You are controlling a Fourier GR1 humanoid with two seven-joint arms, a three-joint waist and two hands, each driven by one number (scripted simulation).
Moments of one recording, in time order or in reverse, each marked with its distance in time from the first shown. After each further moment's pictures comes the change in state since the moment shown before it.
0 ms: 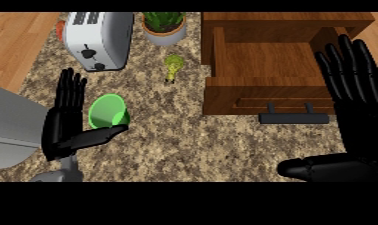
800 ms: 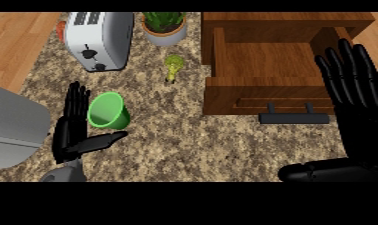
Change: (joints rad) left arm -0.040 0.027 0.064 0.324 0.021 -0.075 -0.240; right arm 0.025 0.005 0.001 -0.011 -0.001 0.019 -0.011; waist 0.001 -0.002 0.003
